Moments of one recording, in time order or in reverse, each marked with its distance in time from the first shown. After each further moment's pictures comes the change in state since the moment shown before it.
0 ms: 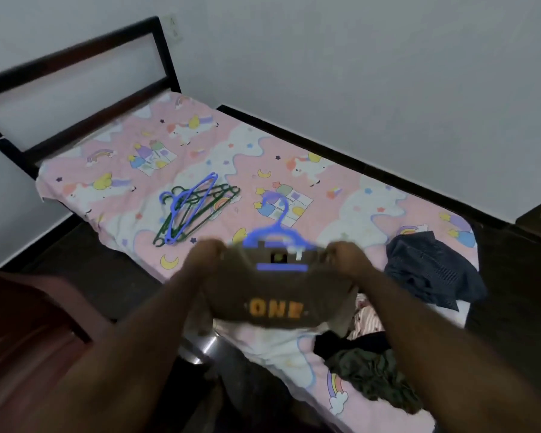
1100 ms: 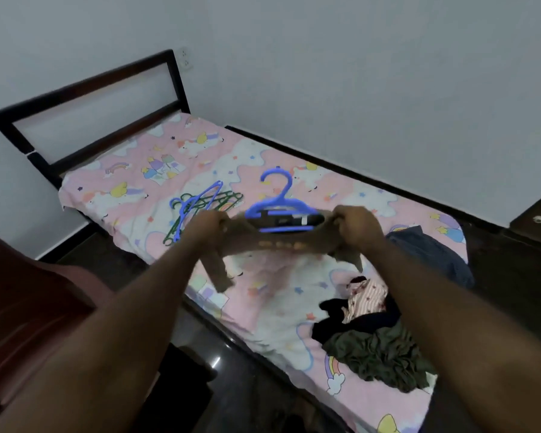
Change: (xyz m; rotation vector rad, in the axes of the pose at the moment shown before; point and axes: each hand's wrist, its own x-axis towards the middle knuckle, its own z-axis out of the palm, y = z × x) left_hand -0.051 0.045 -0.040 0.221 0.106 0.050; right_hand -0.048 -0.037 -0.076 -0.021 0.091 0.129
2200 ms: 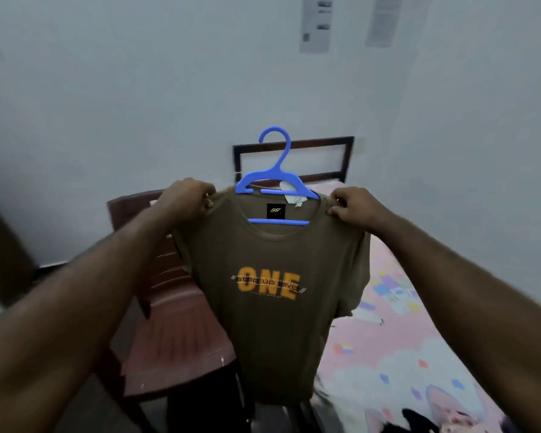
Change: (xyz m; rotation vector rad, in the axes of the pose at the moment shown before) left_hand -0.319 -0.095 -0.225 0.250 0.436 -0.463; right_hand -0.042 -0.317 -0.078 0.014 -0.128 -0.846
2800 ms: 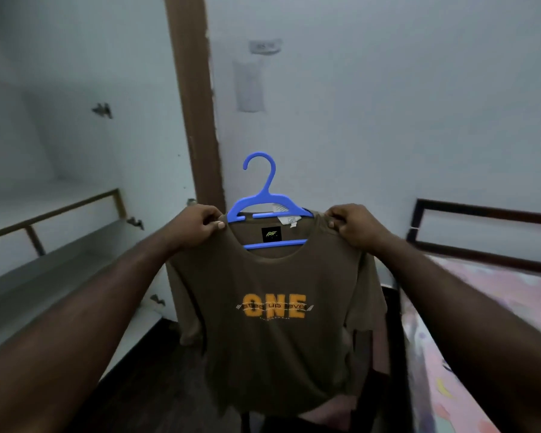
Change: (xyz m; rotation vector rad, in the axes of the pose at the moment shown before) left_hand -0.226 -0.145 -0.114 -0.152 0.253 -0.637; right_hand 0.106 -0.279 0.086 0.360 -0.164 -0.696
